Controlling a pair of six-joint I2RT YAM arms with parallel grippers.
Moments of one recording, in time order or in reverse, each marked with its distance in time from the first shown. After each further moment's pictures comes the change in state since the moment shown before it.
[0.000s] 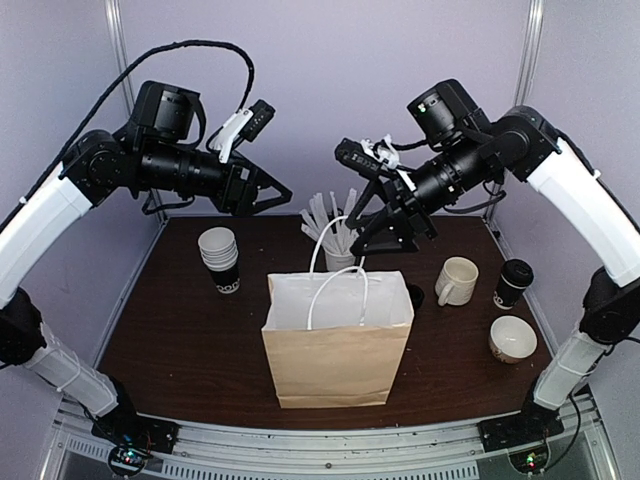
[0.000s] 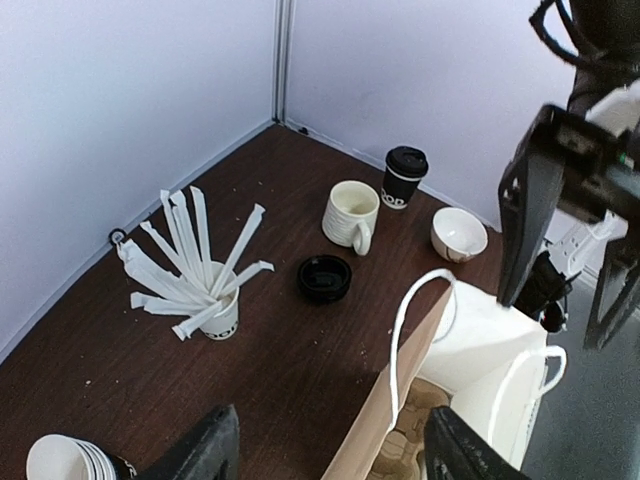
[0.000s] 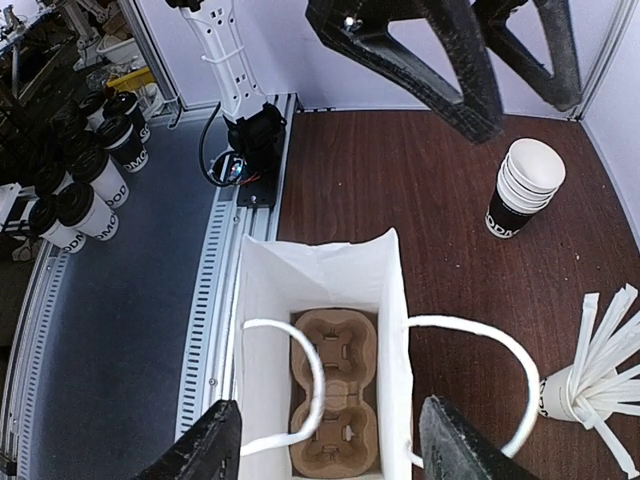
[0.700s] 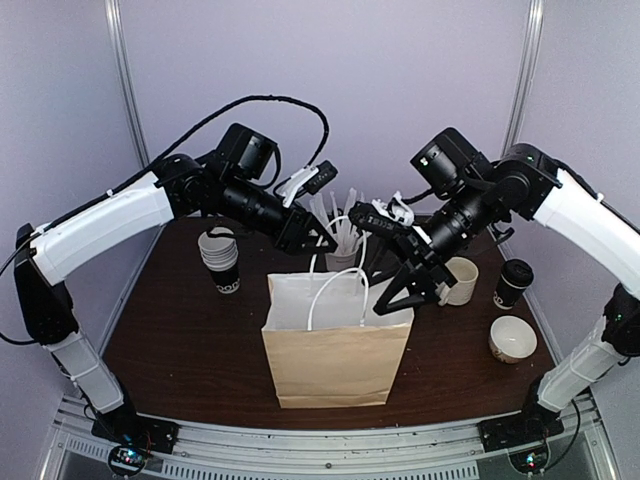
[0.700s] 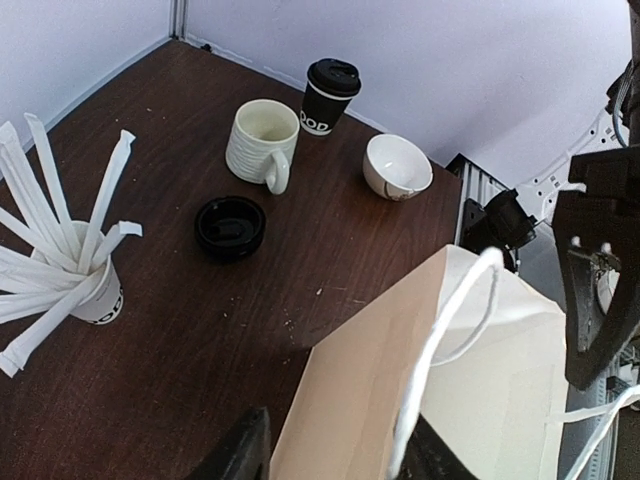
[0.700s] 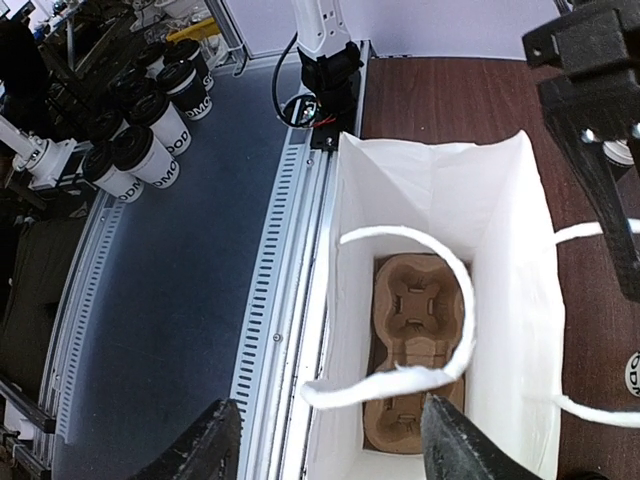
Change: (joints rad) left arm -0.011 0.218 -0.092 0.102 0.262 -0.010; right arm 0.019 -0.175 -0.382 0.034 -0.103 -0.044
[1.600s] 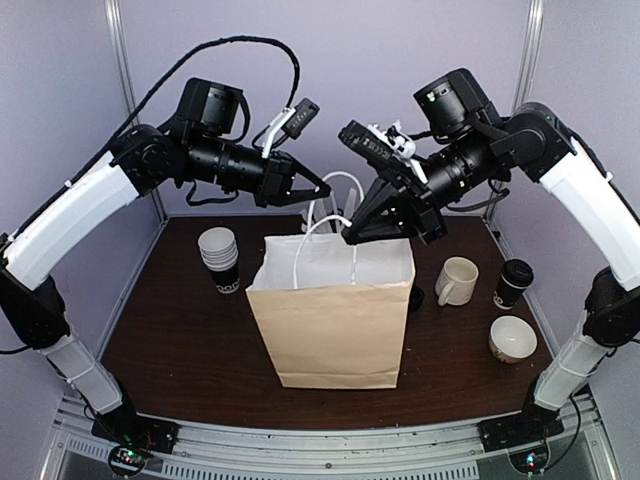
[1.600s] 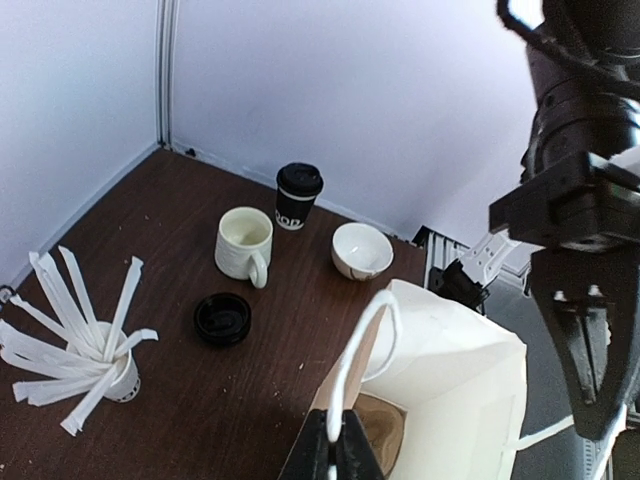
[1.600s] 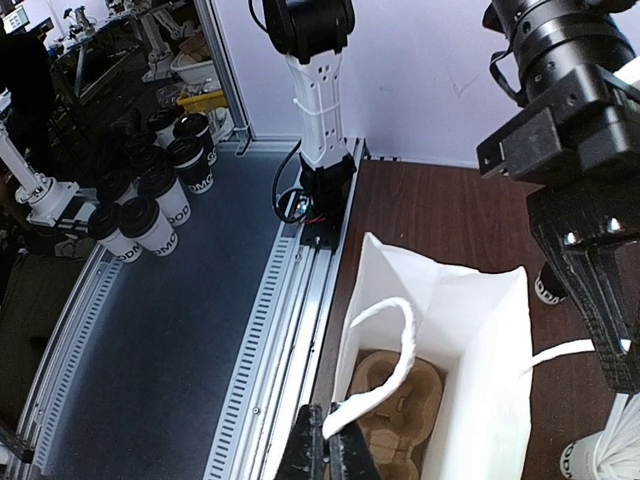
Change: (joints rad) left arm -0.002 -0.041 0.164 0.008 0.043 -0.014; right arm 0.028 0.138 0.371 0.003 -0.043 0.043
